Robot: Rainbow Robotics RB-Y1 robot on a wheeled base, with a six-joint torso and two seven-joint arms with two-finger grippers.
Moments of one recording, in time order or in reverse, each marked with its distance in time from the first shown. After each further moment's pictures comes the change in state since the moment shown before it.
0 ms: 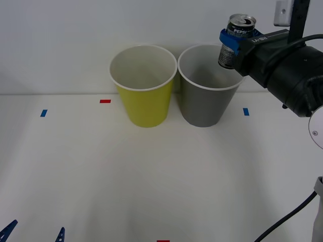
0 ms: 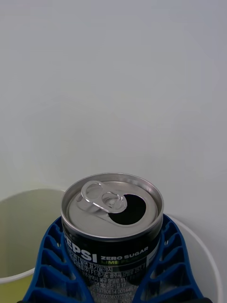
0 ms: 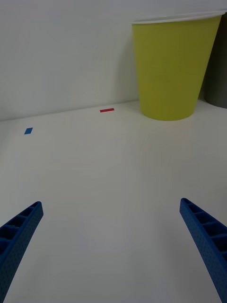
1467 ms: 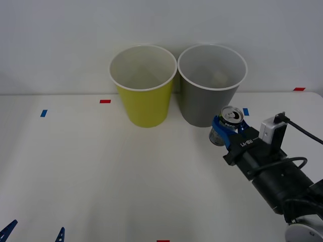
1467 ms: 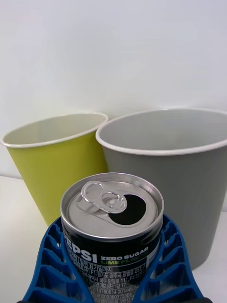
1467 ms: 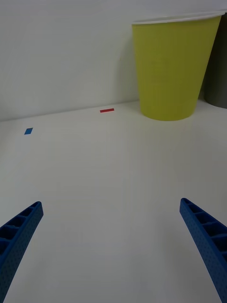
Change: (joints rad) right arm 0.566 -0.423 0.468 0.110 -0.198 -0.935 0.043; left arm 0.000 0.000 0.000 0.000 0.000 0.000 0.000
